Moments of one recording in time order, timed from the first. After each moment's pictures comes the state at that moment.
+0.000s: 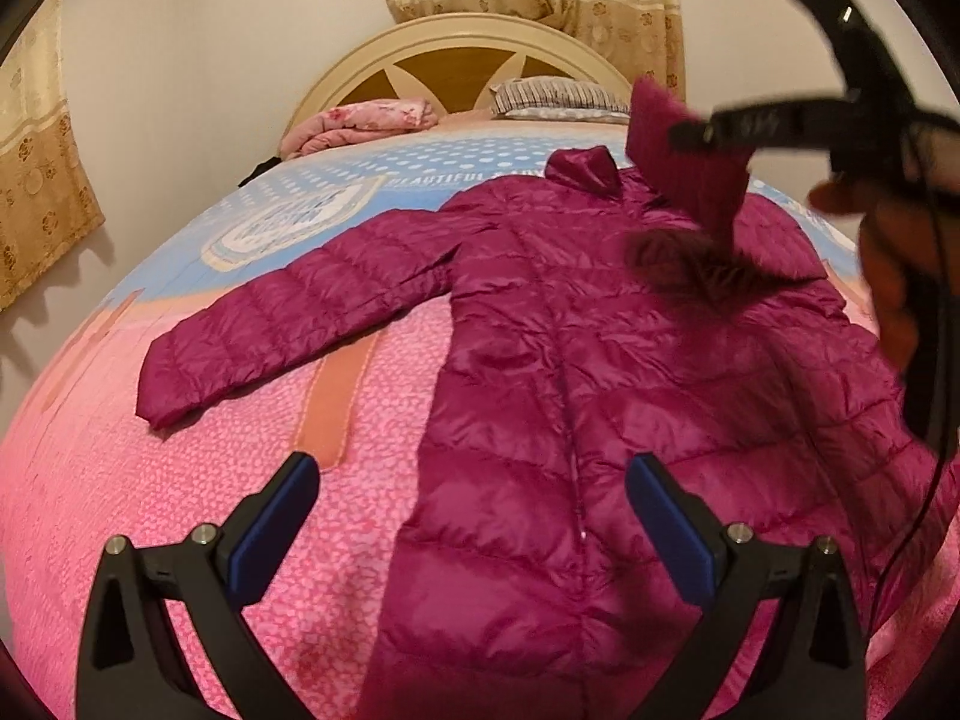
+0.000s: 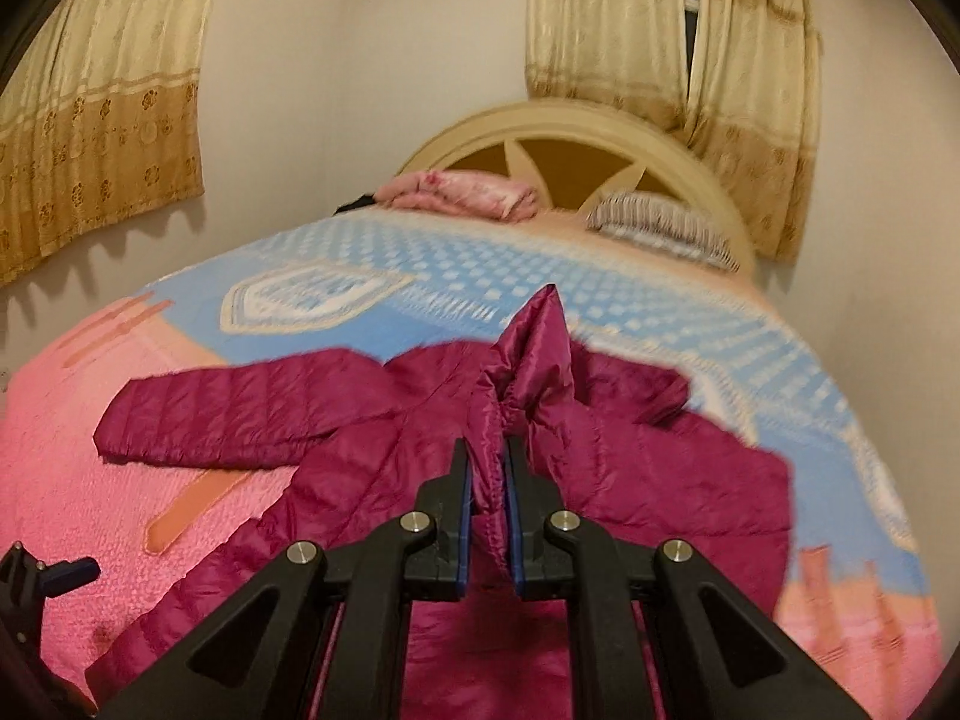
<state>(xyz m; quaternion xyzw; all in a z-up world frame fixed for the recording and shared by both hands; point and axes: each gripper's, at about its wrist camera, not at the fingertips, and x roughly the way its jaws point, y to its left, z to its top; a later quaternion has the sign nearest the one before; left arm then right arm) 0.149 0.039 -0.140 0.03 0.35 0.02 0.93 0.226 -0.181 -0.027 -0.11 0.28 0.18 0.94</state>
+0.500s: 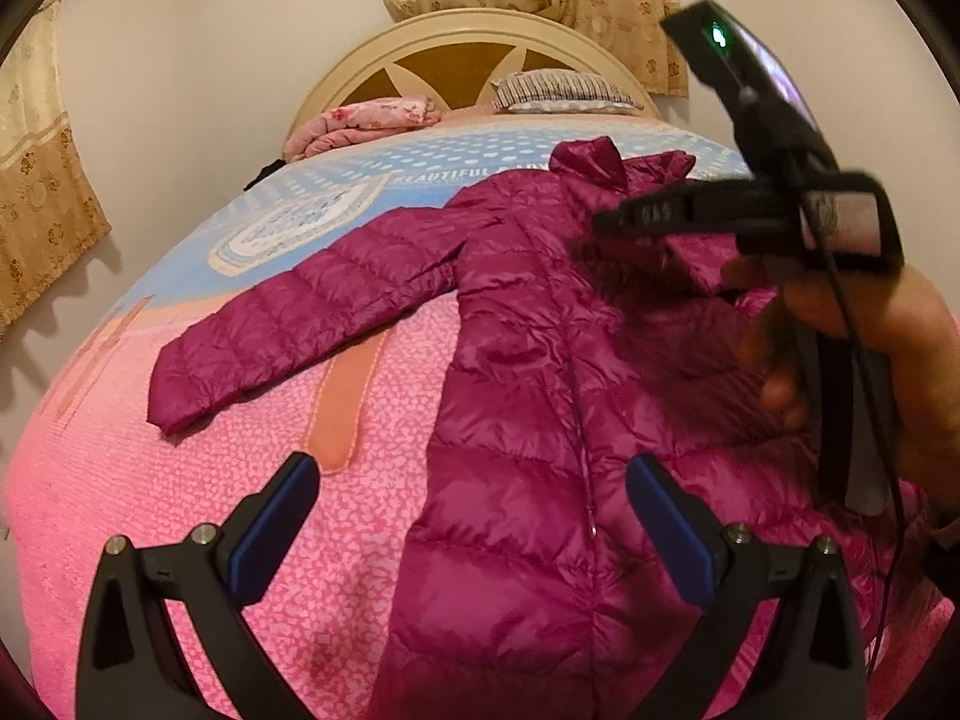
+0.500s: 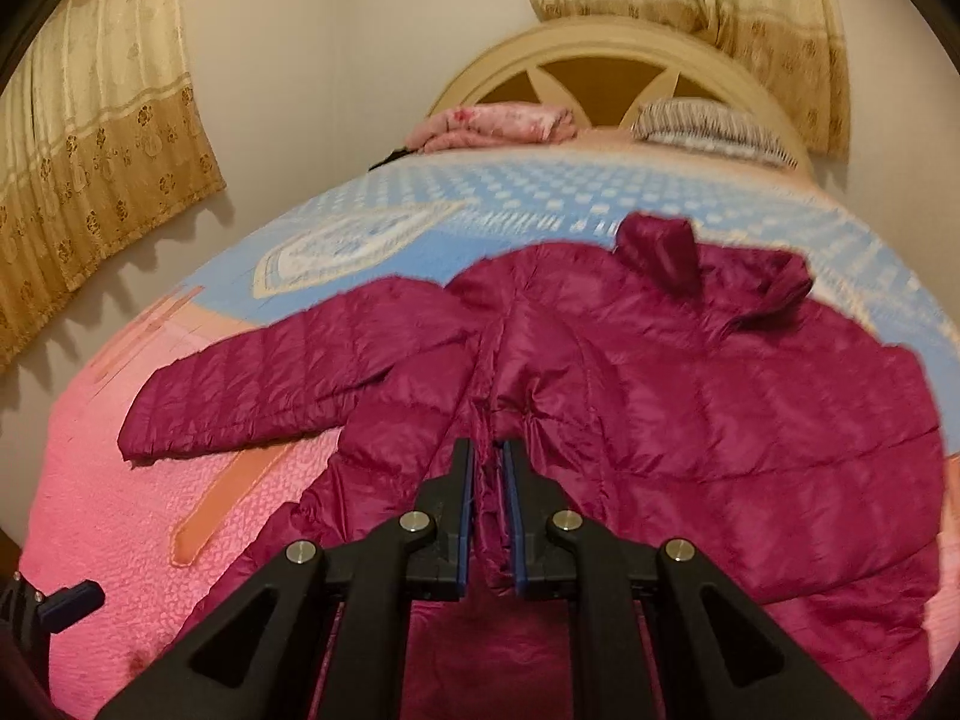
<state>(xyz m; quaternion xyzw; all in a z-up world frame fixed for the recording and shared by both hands) 0.150 0.036 -0.138 0.05 0.36 0.03 0.93 0.255 -0.156 -0.094 -0.03 0.36 0.24 0.90</state>
